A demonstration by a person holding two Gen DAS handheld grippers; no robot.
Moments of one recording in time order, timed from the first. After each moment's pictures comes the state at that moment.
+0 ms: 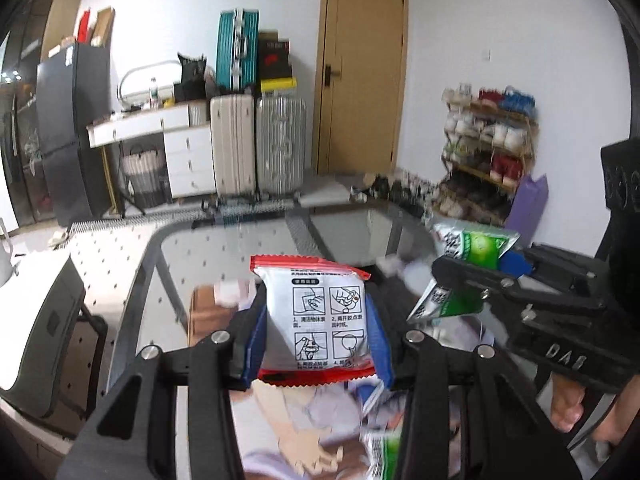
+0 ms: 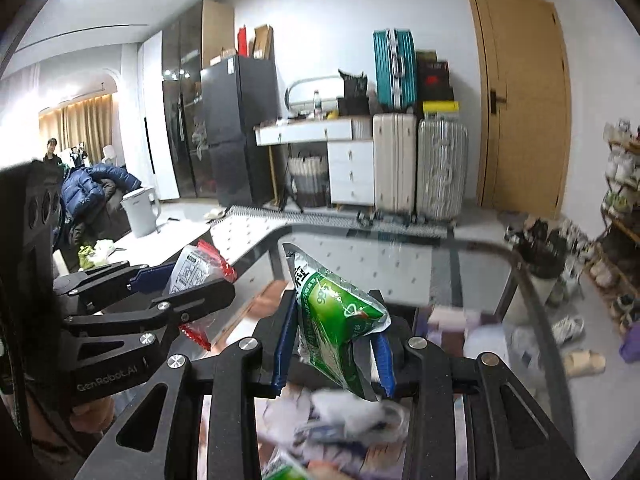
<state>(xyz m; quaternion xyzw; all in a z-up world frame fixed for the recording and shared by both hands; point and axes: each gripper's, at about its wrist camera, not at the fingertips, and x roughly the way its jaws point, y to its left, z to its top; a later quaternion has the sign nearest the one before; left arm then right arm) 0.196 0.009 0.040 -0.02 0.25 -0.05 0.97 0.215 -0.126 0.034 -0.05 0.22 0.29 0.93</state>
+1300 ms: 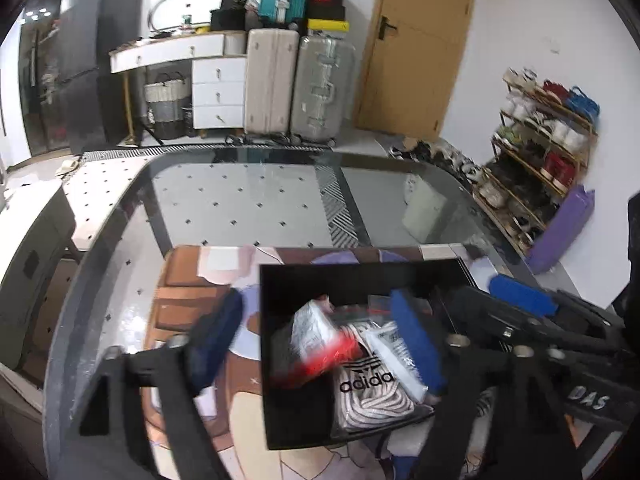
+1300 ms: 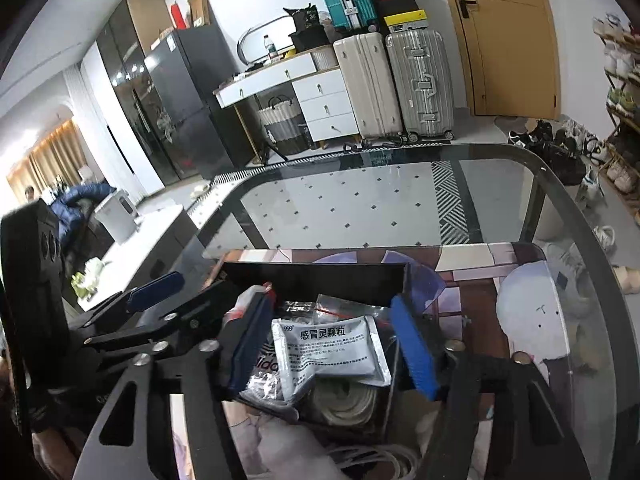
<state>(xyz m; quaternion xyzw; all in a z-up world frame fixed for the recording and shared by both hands) 0.313 0.025 -0.040 -0.09 0.34 0.02 0.93 0.360 -0.129 -0.057 0.05 0.37 0.27 0.89</state>
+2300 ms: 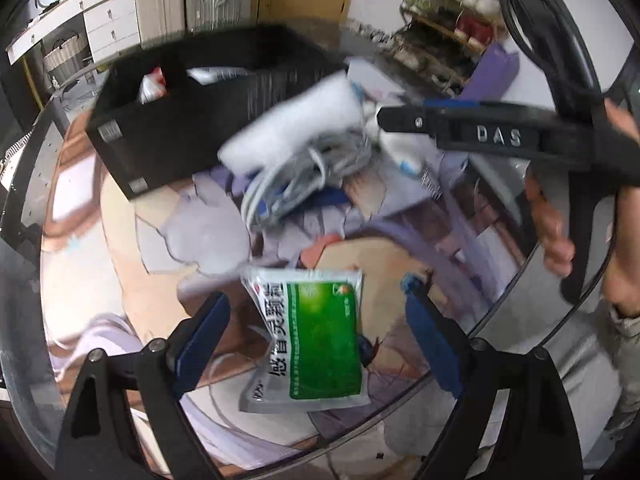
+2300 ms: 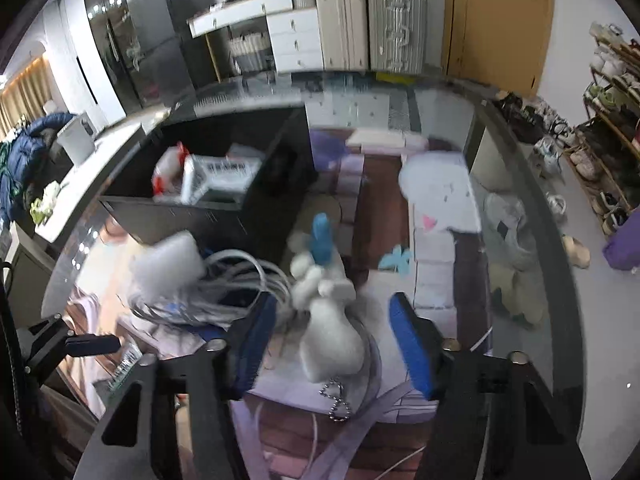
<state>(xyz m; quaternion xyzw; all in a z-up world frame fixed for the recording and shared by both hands) 0.202 -0.072 -0.106 -0.01 0.52 -0.14 0.84 0.298 -0.199 -0.115 -0.07 0.47 0.20 0.86</state>
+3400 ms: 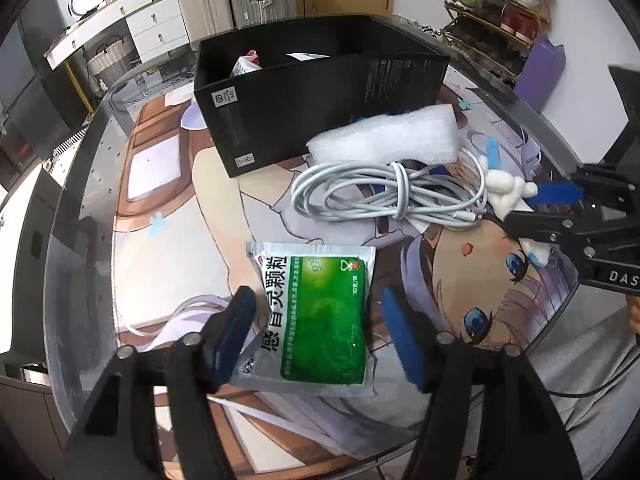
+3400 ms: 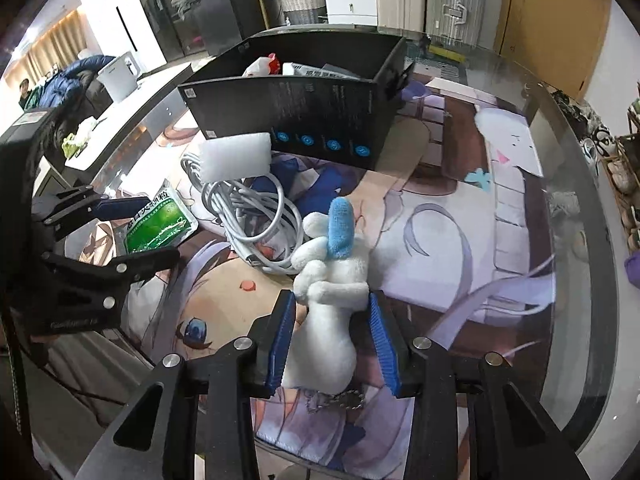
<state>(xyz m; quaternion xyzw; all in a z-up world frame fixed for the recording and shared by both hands) 0.194 -0.027 -0.114 0.03 0.51 -0.05 0.86 0.227 -0.171 -0.134 -0.12 0.51 0.27 0.81</state>
